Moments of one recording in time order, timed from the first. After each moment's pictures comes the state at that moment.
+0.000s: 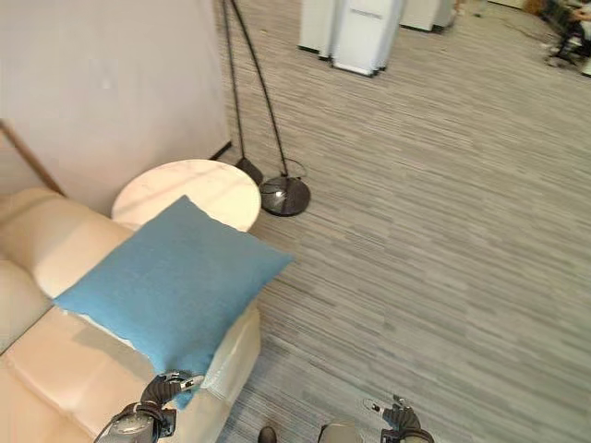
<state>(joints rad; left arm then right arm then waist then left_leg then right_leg) 0.12 0.29 -0.15 0.57 -0.26 0.16 0.15 0.12 -0.22 -0.01 0.76 0.27 0.14 -0.14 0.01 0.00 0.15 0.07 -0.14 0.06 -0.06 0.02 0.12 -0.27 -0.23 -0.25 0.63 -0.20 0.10</state>
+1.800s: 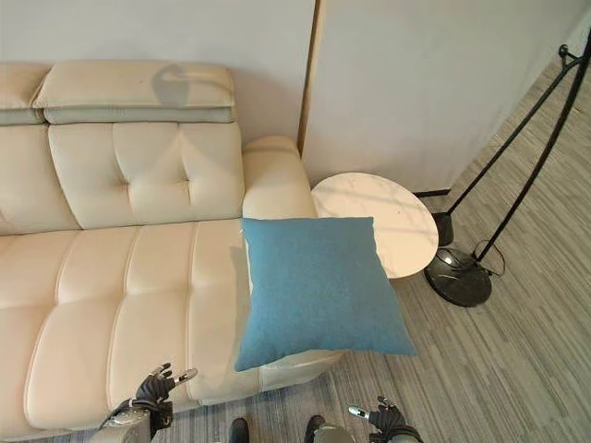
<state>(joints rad) 0.05 0.31 -0.10 0.69 -0.33 0.15 0.17 0.08 -0.21 0.10 0.85 0.20 0.15 -0.12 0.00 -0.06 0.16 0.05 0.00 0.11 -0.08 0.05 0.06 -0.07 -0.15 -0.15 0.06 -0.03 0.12</state>
